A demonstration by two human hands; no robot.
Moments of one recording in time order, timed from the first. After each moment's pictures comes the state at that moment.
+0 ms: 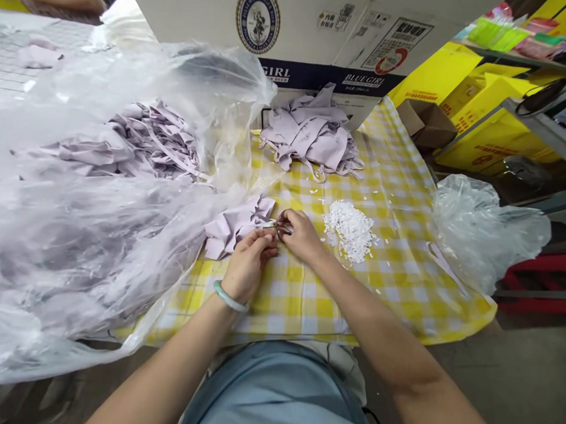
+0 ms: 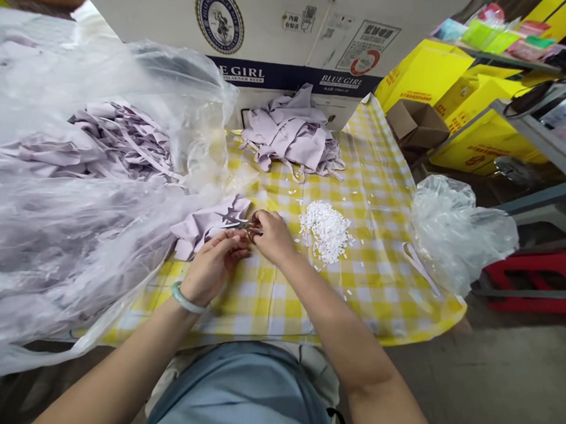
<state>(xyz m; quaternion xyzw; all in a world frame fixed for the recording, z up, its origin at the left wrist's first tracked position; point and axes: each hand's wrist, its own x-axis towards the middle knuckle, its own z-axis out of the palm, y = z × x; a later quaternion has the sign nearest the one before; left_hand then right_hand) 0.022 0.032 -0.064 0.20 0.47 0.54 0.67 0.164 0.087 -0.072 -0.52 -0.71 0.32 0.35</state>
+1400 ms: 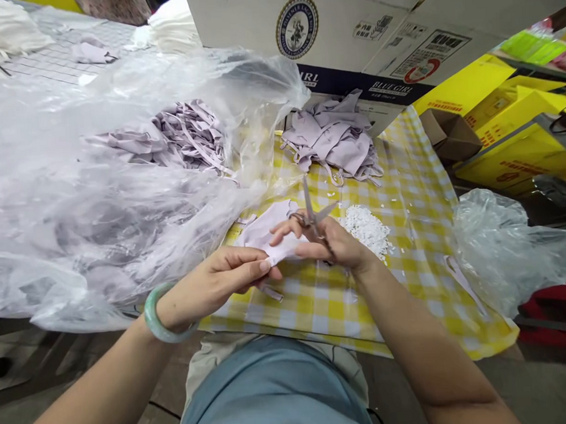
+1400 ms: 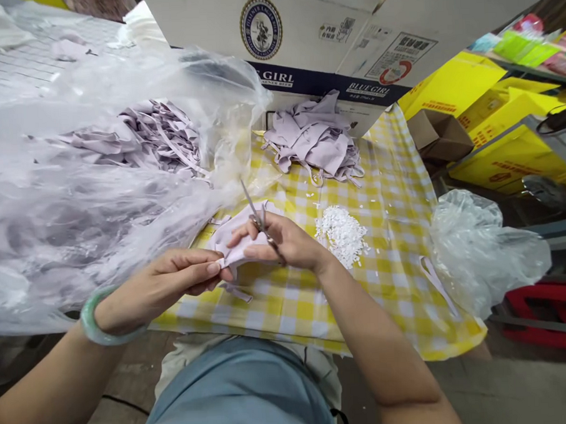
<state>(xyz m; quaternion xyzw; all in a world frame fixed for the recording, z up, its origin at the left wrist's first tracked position) -0.055 -0.007 0.012 0.53 0.42 0.30 0.67 0.161 0.079 0.001 -0.16 -0.69 0.66 0.25</state>
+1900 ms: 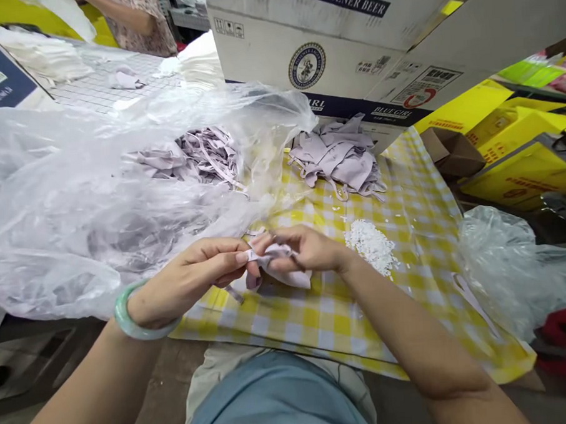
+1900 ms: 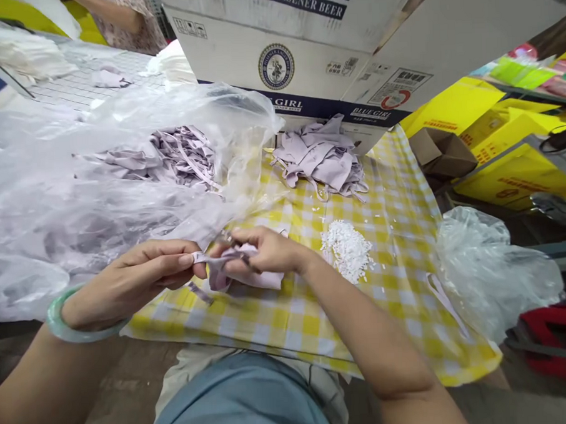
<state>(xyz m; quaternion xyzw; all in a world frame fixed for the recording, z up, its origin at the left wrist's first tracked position) -0.095 -0.006 0.040 0.53 0.44 0.35 0.64 0.128 0.093 0.008 -0.14 -0.73 0.65 0.17</state>
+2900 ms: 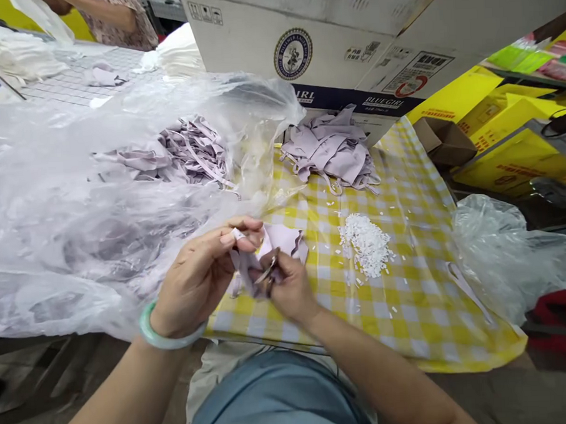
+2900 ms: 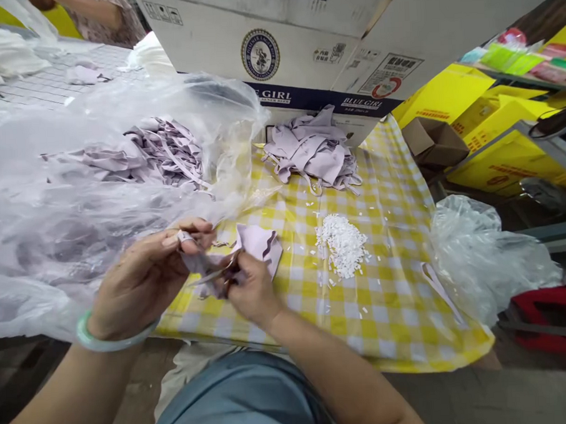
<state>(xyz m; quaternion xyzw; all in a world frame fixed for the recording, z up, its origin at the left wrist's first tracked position) -0.054 -0.002 0.028 0.37 0.41 0.59 0.58 0.095 0.012 -0.061 -0.38 -0.58 0.57 0.44</state>
